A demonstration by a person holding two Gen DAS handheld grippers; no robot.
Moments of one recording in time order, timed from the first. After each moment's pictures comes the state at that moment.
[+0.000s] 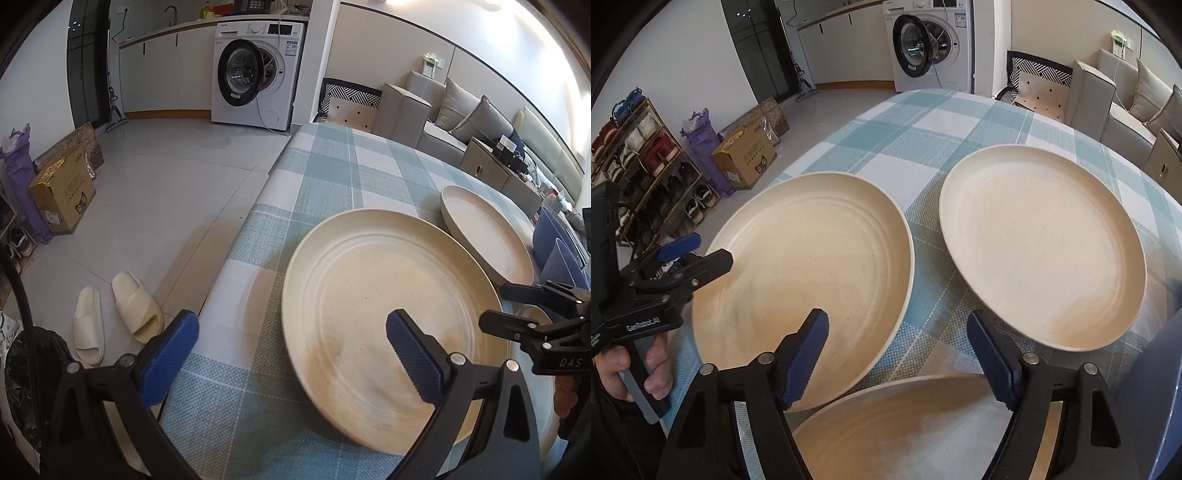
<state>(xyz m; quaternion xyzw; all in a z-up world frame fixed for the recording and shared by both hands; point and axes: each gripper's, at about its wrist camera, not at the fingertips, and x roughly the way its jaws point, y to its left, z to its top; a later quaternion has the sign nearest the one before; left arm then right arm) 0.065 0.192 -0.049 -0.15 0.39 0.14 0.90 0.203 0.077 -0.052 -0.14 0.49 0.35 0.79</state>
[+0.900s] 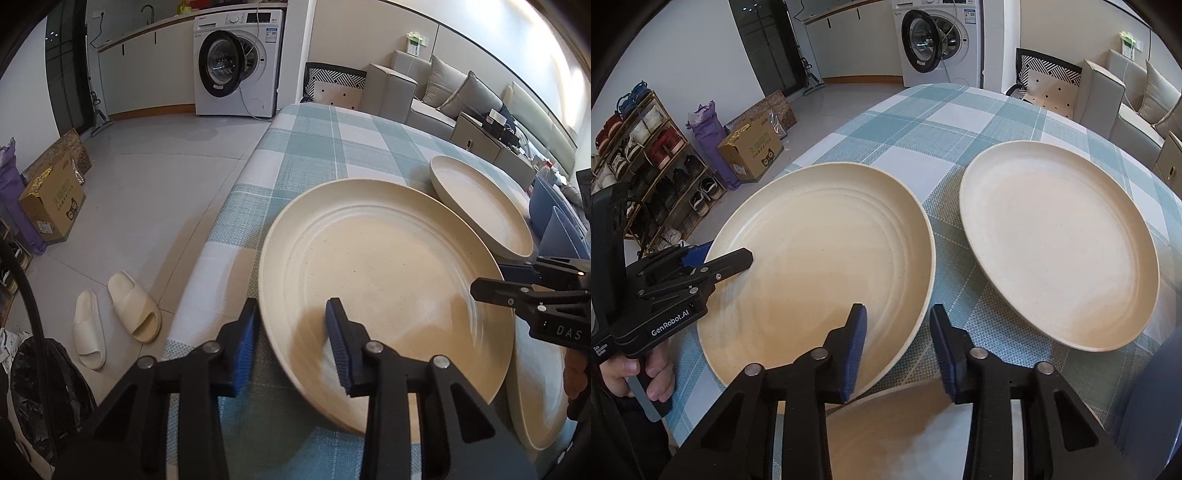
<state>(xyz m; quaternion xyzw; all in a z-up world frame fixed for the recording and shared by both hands) 0.069 0.182 -0.059 -0.12 0.42 0.11 0.89 0.193 0.085 -0.053 -0.14 0.49 0.36 0.78</state>
